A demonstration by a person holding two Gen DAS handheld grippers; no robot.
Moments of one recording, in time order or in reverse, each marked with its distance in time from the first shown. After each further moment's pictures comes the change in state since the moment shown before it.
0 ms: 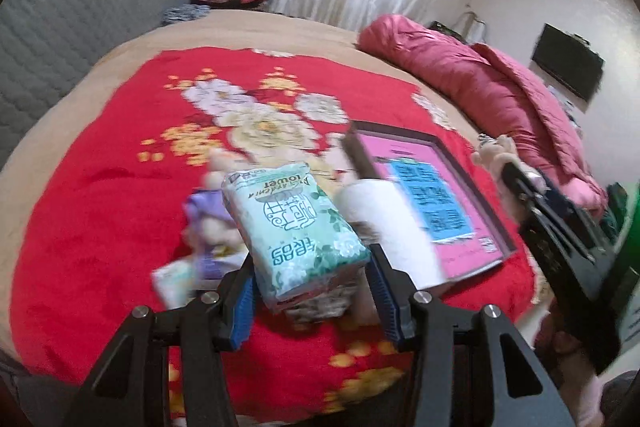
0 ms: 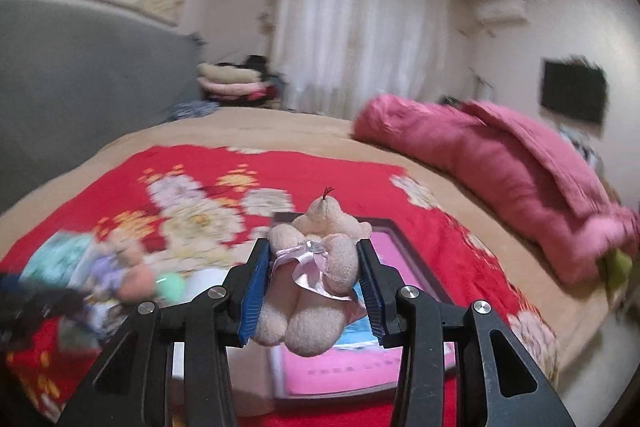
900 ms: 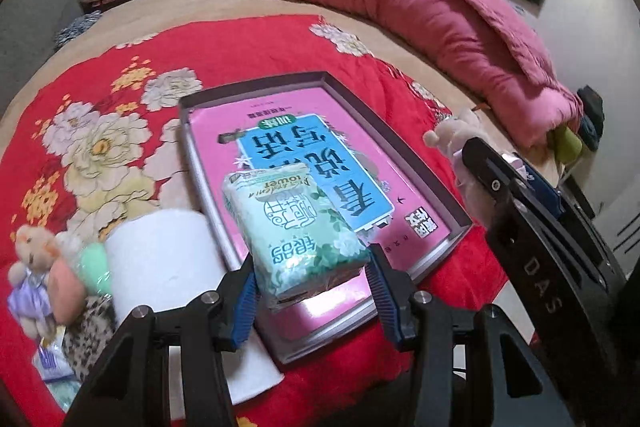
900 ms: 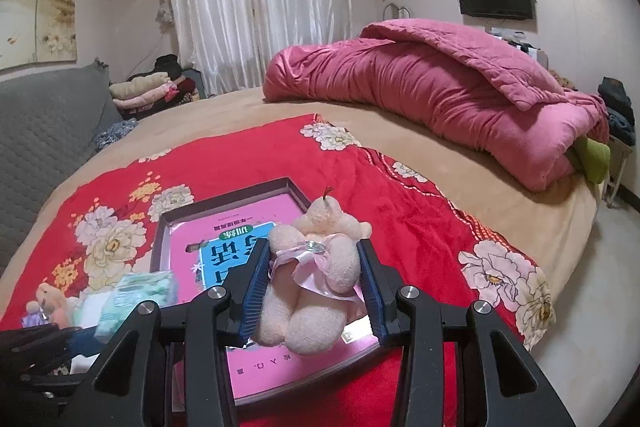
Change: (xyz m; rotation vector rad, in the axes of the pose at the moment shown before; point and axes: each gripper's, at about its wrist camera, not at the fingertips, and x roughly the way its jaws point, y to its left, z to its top) left arm 0.126 -0.166 0.021 0.274 0.226 -0.088; right arm 0.048 -0.129 -0.024 0.308 0.140 -0.162
